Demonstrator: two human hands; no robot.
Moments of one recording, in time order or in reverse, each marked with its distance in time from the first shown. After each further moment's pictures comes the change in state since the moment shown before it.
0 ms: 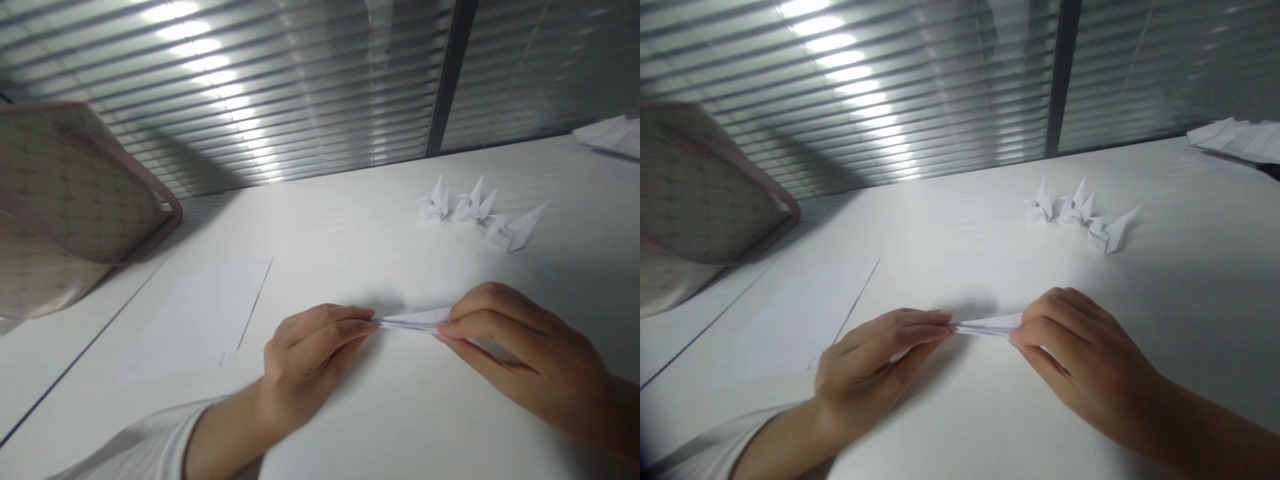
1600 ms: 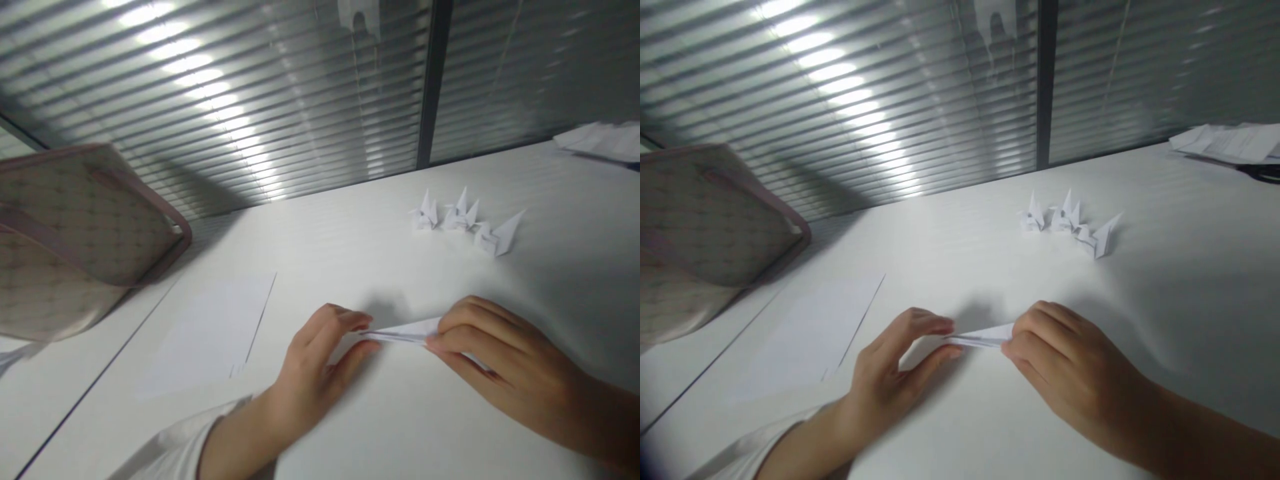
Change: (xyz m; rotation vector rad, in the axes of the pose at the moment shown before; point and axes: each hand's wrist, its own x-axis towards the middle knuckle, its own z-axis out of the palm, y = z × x) left_hand -0.004 -0.007 0.005 -0.007 -0.101 -0.035; right_hand 0.005 -0.012 -0.002 -0.066 0.035 -0.092
